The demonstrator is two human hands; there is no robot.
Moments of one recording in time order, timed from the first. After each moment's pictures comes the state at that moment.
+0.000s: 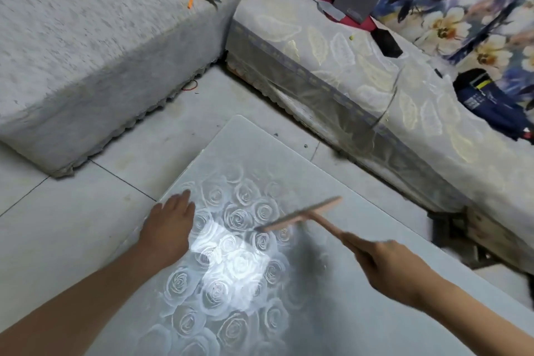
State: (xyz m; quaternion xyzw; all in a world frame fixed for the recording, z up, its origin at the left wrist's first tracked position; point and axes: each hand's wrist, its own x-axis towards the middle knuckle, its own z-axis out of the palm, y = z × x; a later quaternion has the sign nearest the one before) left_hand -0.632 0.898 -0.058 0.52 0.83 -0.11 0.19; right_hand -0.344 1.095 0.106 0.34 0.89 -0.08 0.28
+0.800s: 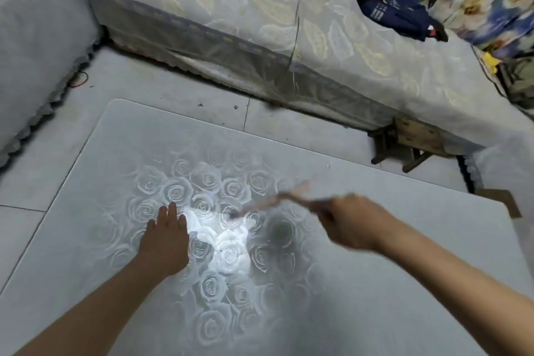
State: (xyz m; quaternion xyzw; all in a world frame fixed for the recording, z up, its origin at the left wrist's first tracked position) left_hand -0.499 0.981 -0.047 0.60 0.72 -0.24 0.27; right_hand -0.255 1.114 0.137 0.41 0.84 -0.14 0.31
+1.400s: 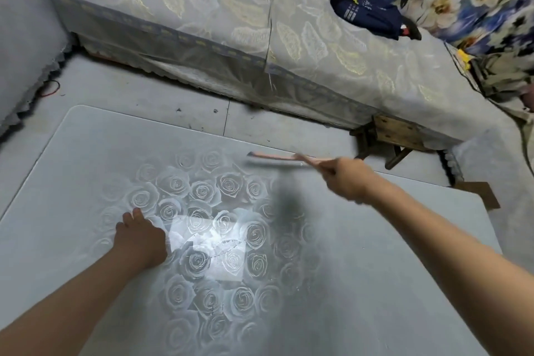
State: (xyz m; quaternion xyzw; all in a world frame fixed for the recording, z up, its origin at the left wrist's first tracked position) left_hand -0.477 1.009 -0.046 0.54 0.74 -0.32 0.25; right_hand -0.204 1.186 0.138 0.57 0.77 -0.13 0.26
